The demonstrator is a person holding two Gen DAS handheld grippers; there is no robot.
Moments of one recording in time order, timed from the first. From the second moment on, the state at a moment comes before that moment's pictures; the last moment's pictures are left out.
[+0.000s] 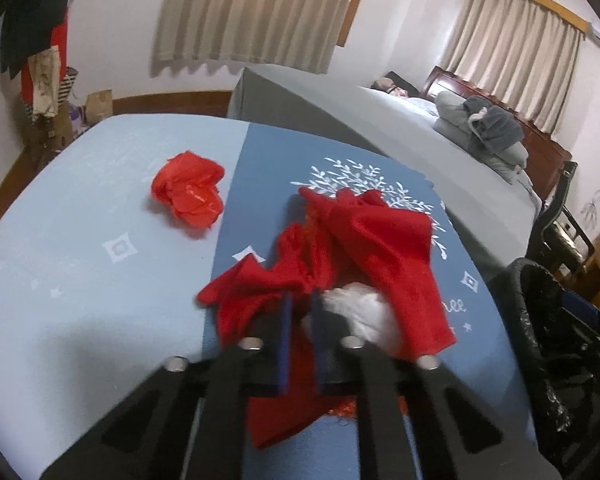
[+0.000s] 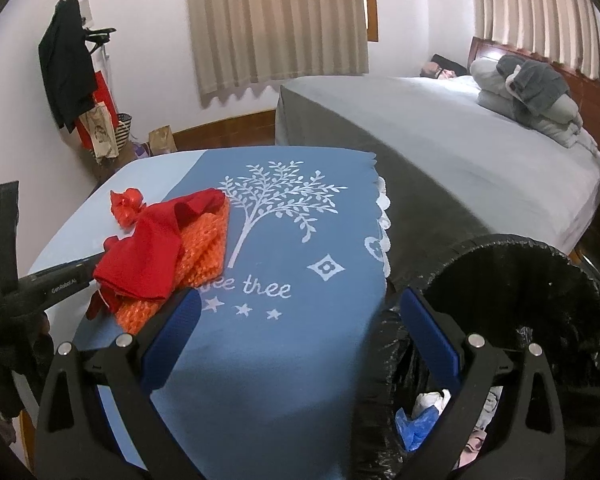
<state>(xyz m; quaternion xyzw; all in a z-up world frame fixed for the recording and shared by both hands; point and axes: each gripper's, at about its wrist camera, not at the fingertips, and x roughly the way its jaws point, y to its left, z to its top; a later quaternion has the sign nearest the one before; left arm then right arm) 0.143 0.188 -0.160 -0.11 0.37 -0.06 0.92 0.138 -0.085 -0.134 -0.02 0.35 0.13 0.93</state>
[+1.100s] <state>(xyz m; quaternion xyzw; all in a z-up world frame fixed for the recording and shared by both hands) 0.158 0.200 -0.183 -0.09 0.41 -0.02 0.91 0.155 -0.056 -0.144 -0.03 0.36 0.15 0.92</state>
